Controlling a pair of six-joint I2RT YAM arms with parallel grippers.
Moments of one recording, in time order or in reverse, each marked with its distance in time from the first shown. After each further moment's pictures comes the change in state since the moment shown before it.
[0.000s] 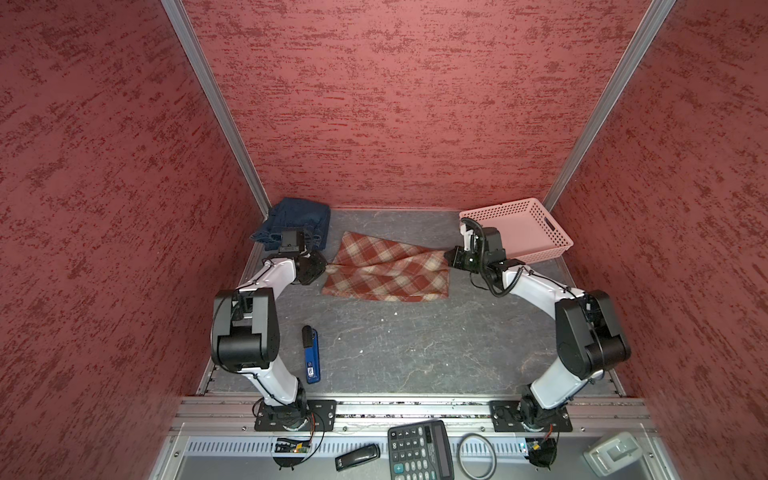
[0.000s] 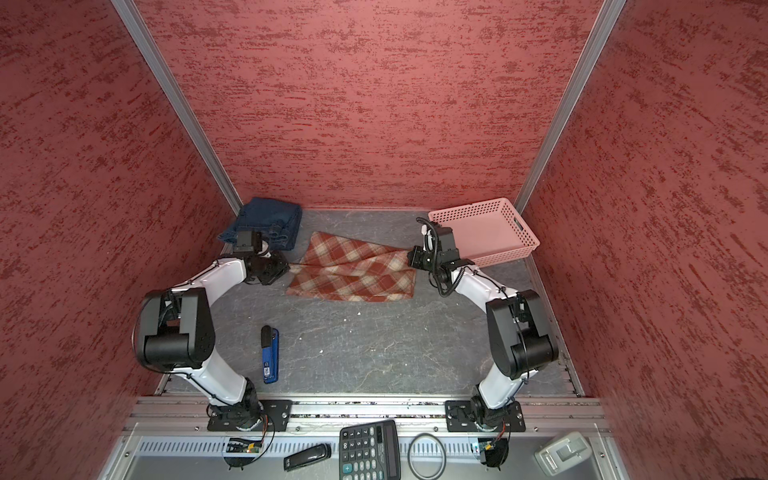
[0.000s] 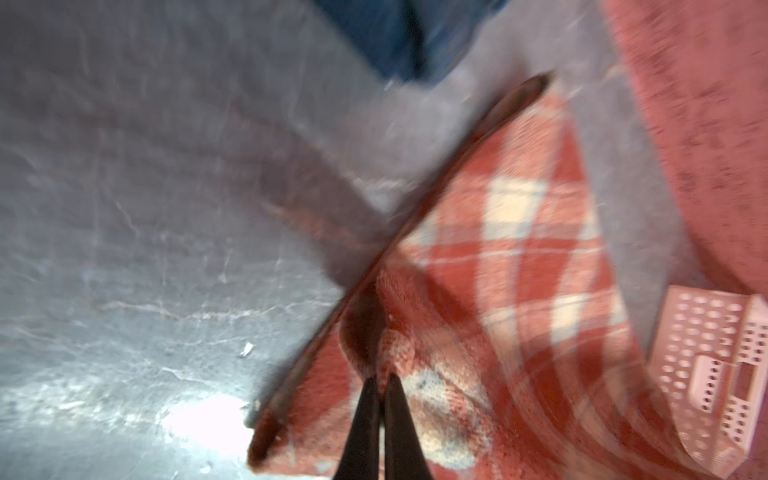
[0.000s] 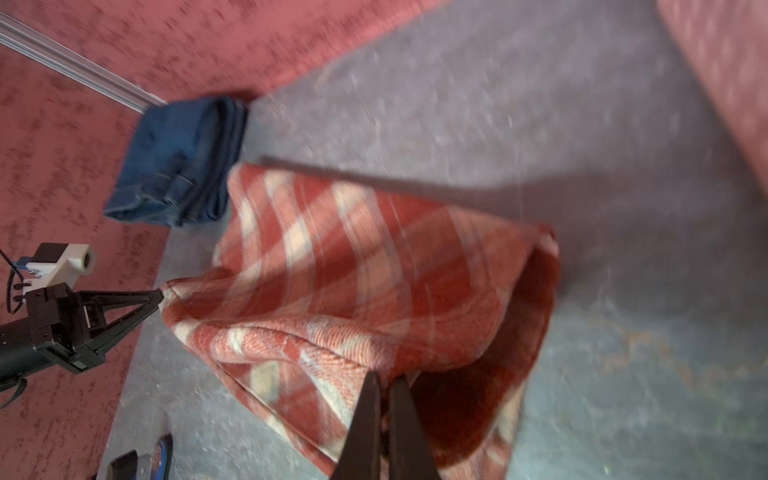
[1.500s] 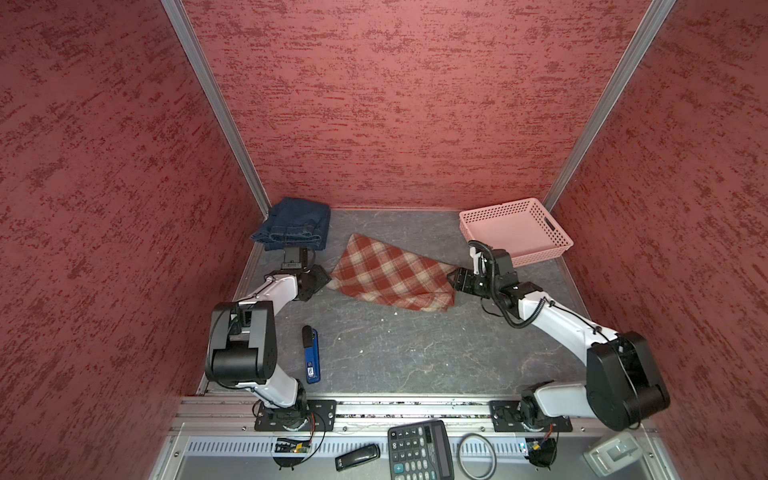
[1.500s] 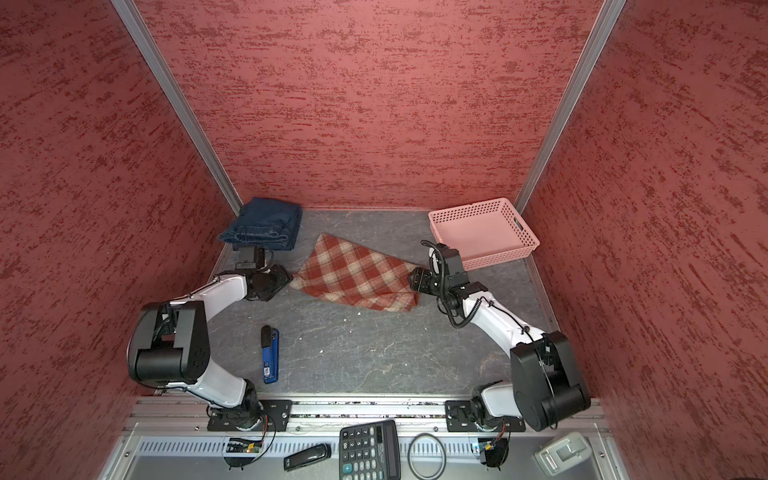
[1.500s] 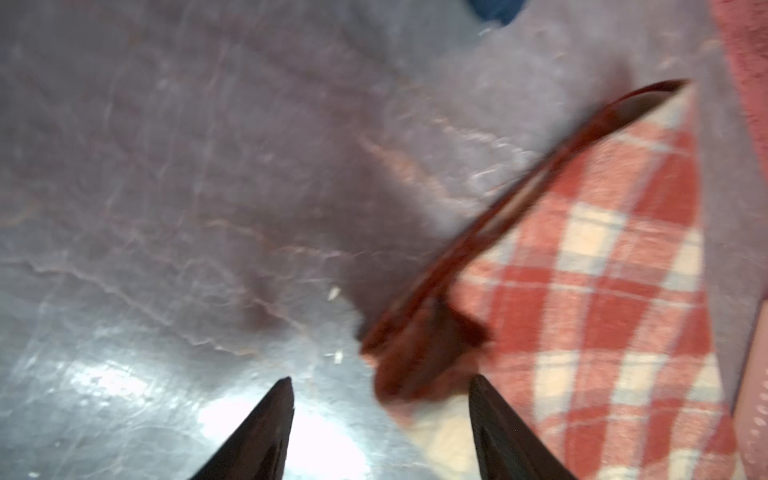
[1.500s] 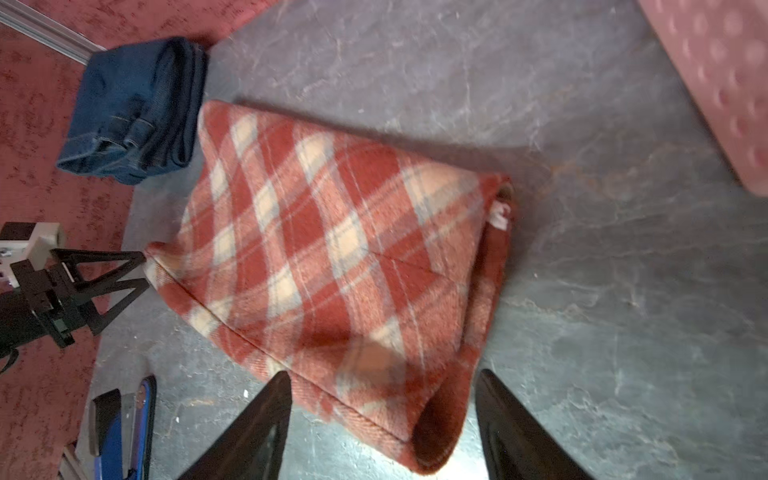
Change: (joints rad) left arm -0.042 -0.087 -0.220 0.098 -0.124 -0.018; right arm 0.049 -0.288 -0.274 -0.120 0.075 0.050
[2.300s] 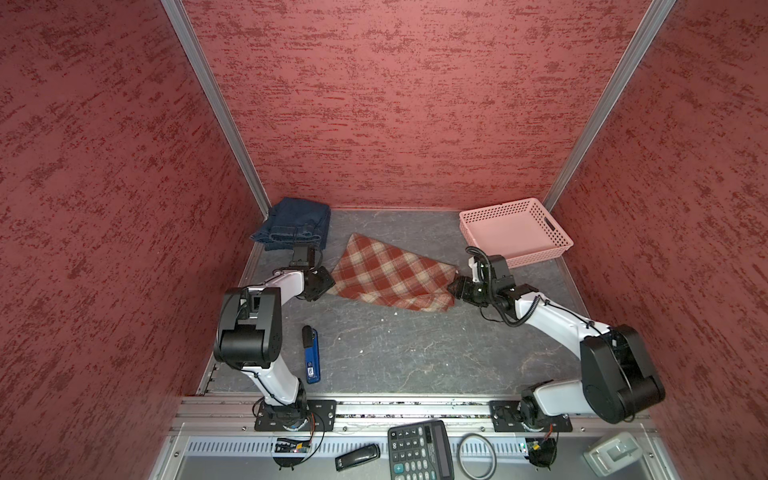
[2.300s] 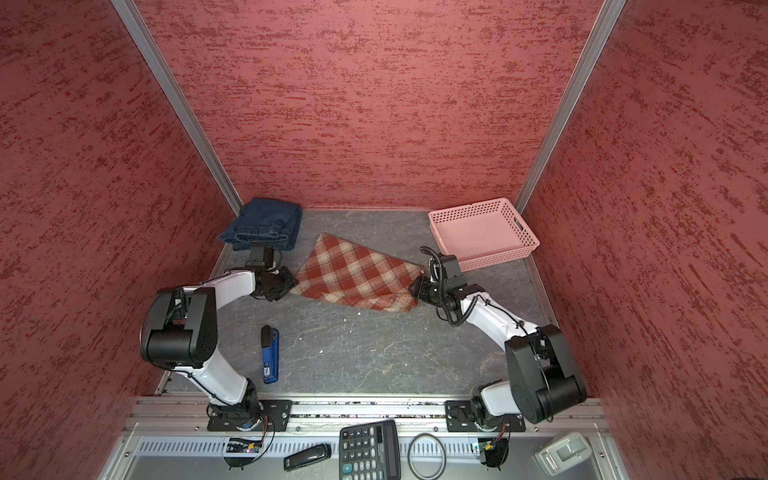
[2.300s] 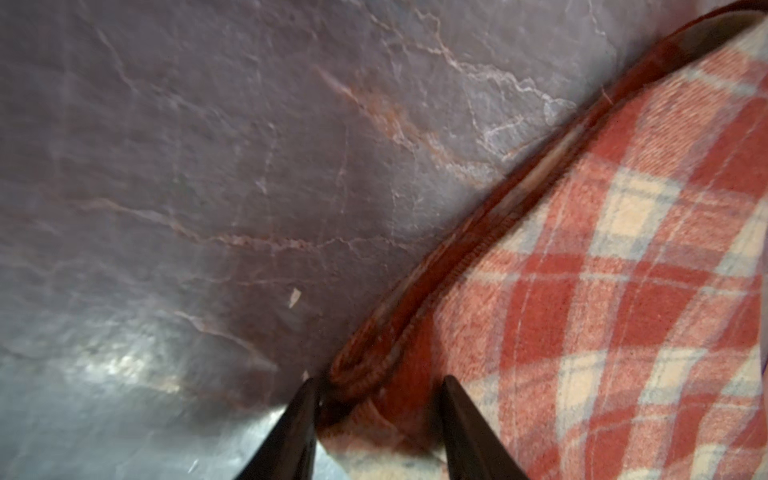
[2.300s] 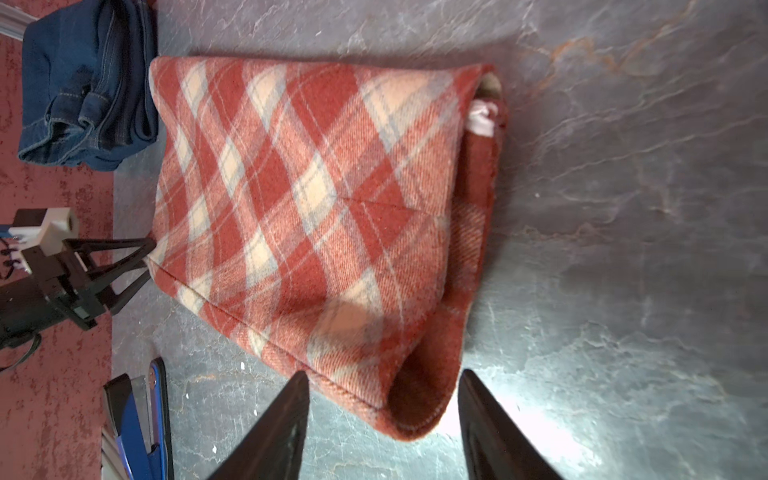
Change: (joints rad) left arm -0.023 0.125 0.019 0.003 0.047 -0.003; right arm 0.005 0.038 -0.055 -0.043 -0.066 0.080
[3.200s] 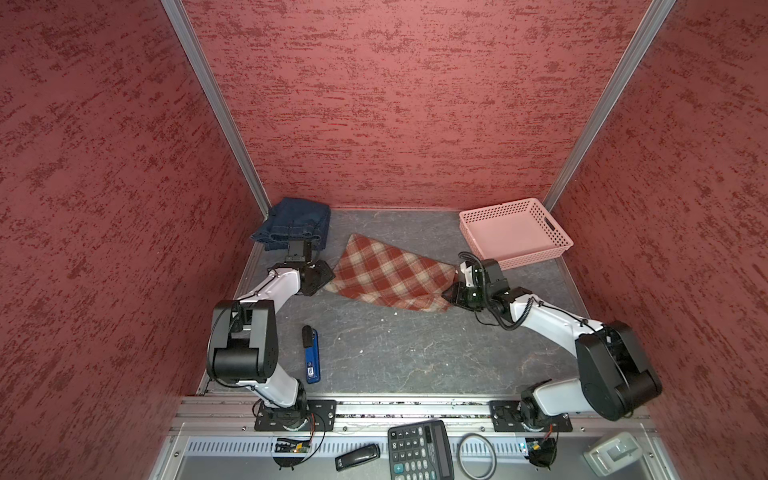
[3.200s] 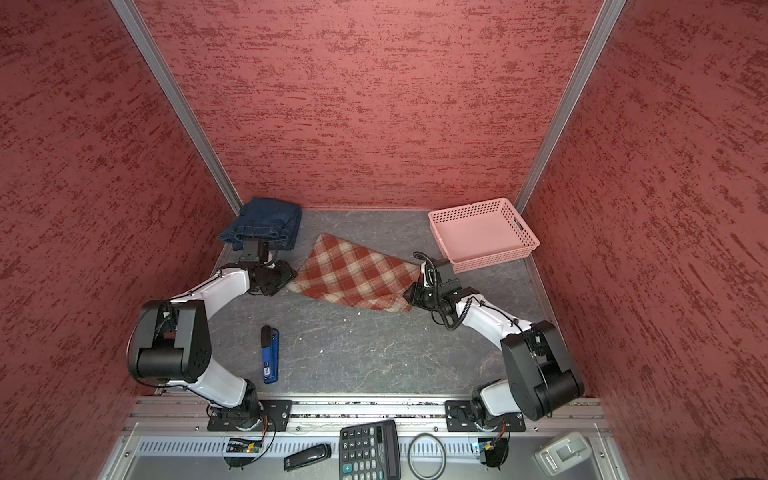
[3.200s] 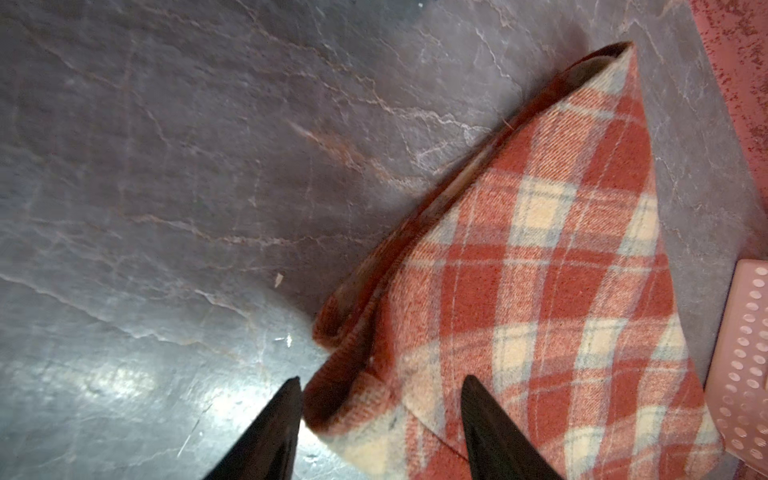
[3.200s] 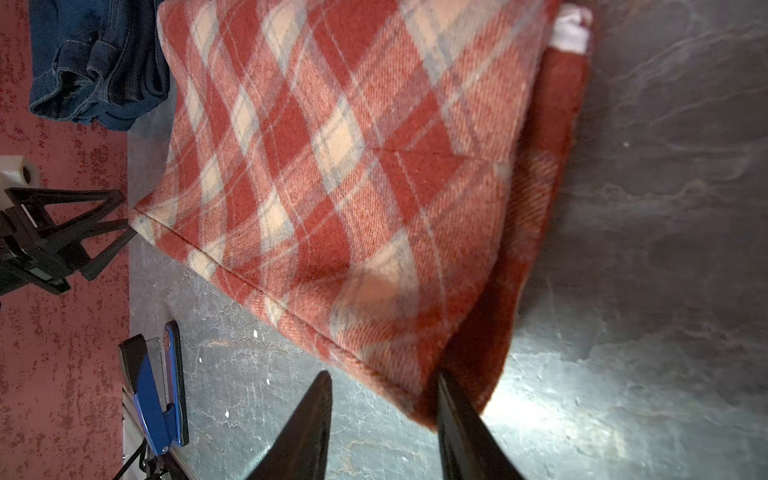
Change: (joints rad) left arm 0.021 -0.108 0.039 -0.101 0.006 0.022; right arm 0.051 0.027 -0.023 0.034 -0.045 0.006
